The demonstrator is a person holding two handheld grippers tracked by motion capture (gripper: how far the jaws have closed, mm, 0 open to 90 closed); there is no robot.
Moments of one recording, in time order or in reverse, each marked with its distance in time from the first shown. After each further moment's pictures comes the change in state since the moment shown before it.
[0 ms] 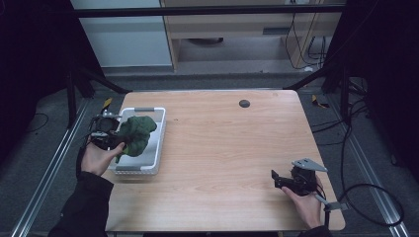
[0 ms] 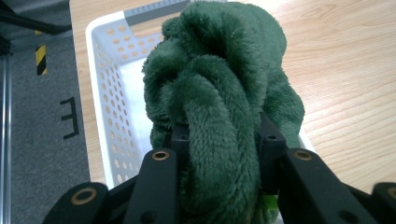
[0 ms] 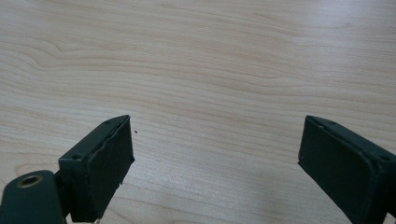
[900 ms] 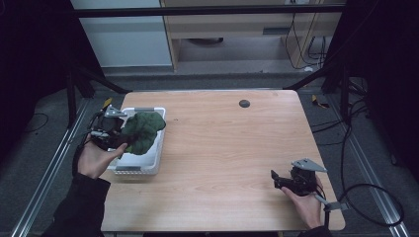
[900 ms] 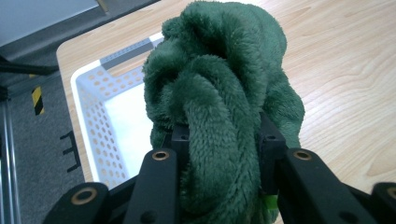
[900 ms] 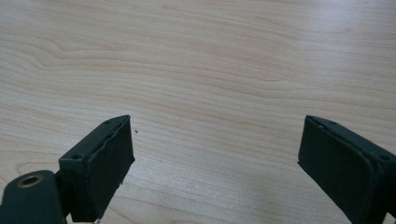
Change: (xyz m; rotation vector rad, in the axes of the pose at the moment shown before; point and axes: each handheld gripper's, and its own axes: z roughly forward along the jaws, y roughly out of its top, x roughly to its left) left arm -0.036 0.016 -0.040 -0.058 -0.052 0.148; right arm 0.002 0.000 -0.001 -0.005 -0.008 -0.019
